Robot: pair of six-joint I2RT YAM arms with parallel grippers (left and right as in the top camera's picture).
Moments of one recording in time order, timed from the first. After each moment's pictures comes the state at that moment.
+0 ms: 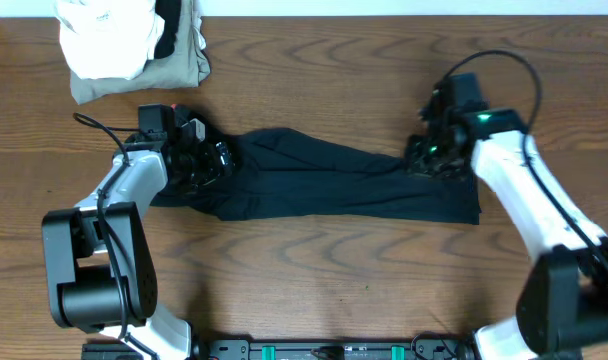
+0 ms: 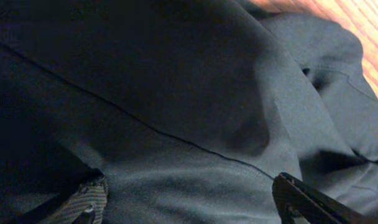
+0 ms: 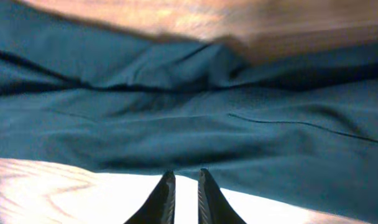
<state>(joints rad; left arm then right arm) 0.10 1.79 1.00 -0.50 0.48 -0.27 0.20 1.70 1.24 -0.91 -0.21 0.34</state>
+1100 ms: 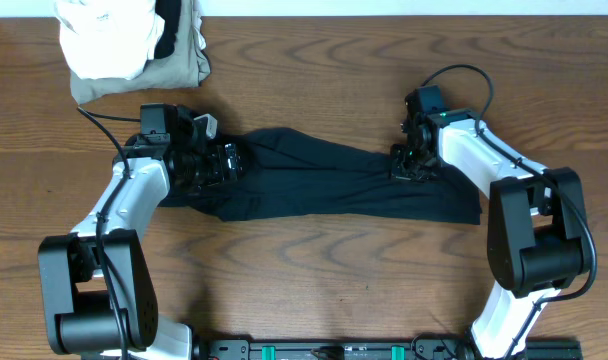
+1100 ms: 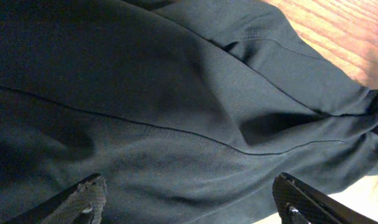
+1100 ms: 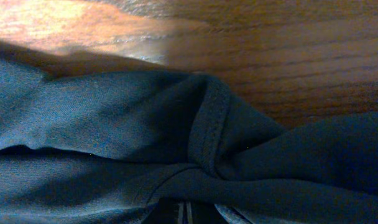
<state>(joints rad) 0.06 1.68 0.98 -0.53 0.53 -0.14 0.21 1.98 1.25 -0.75 -0.13 0.36</state>
